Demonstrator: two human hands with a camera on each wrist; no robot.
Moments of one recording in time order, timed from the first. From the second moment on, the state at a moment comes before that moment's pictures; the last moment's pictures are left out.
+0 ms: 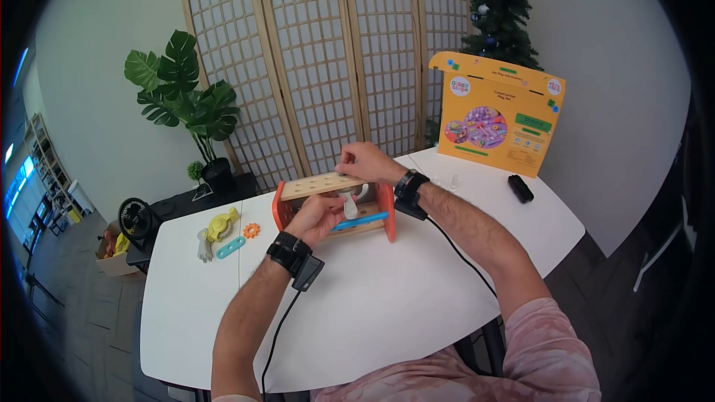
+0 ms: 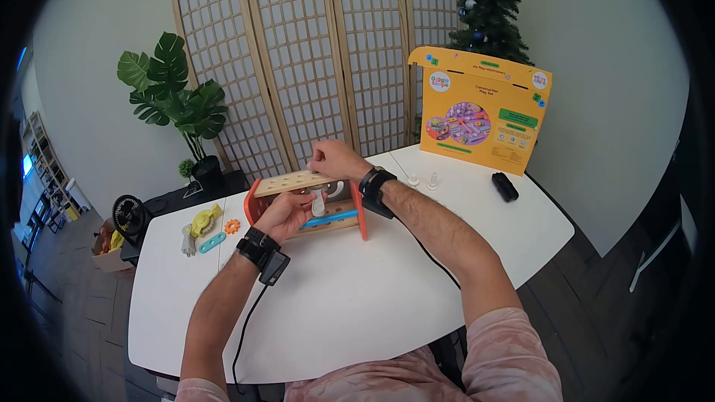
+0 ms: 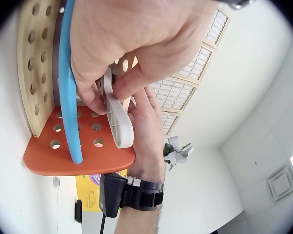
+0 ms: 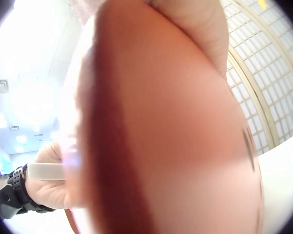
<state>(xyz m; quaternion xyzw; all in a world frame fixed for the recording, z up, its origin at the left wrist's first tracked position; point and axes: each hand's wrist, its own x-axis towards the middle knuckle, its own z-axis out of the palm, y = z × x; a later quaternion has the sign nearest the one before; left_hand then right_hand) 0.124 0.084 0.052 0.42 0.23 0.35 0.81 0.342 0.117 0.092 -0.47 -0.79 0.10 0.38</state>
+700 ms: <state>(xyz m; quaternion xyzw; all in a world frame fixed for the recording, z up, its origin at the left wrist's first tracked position) 0.128 0.091 0.048 0.41 0.23 0.36 0.81 0.340 0.114 0.096 -0.50 -0.78 0.11 0.35</state>
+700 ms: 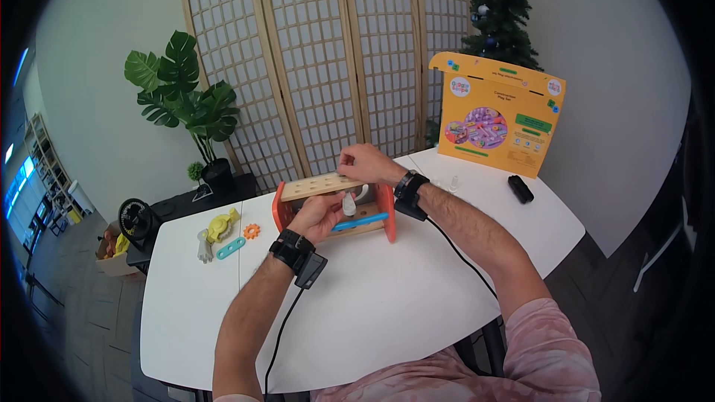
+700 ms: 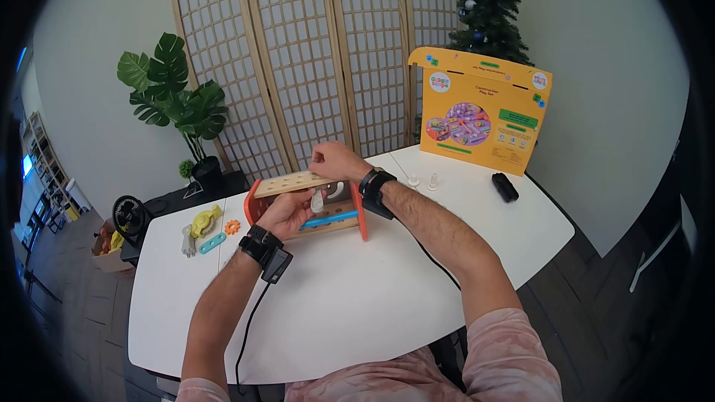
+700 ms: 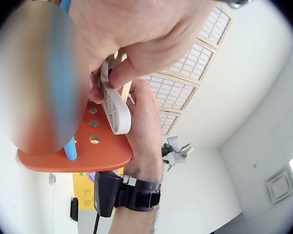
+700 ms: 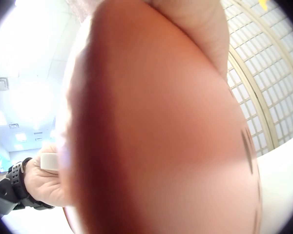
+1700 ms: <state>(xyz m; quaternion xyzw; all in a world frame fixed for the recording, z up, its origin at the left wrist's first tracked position) 0.125 0.082 0.046 0.39 0.17 0.40 0.81 0.339 0.117 0.092 -0.48 -0.78 0.14 0.39</state>
